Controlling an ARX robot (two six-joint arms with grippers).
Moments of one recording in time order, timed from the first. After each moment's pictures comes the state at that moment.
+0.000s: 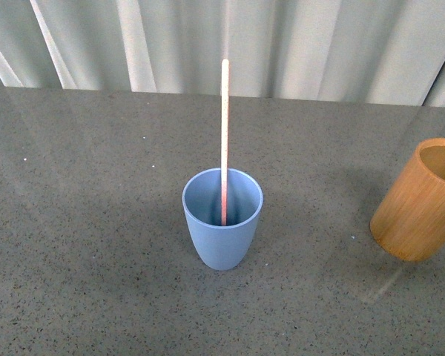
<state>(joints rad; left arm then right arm) 0.00 0.00 0.02 0.00 0.00 0.00 0.00 0.00 0.02 0.00 0.00 0.00</state>
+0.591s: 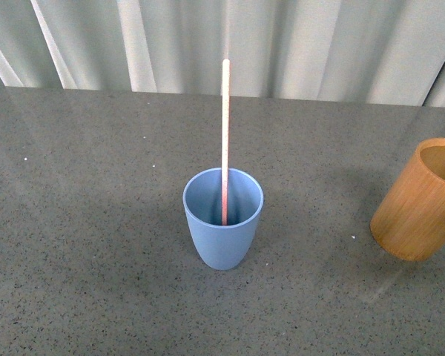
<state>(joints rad) 0.00 0.00 0.02 0.00 0.00 0.00 0.00 0.00 0.02 0.00 0.00 0.00</state>
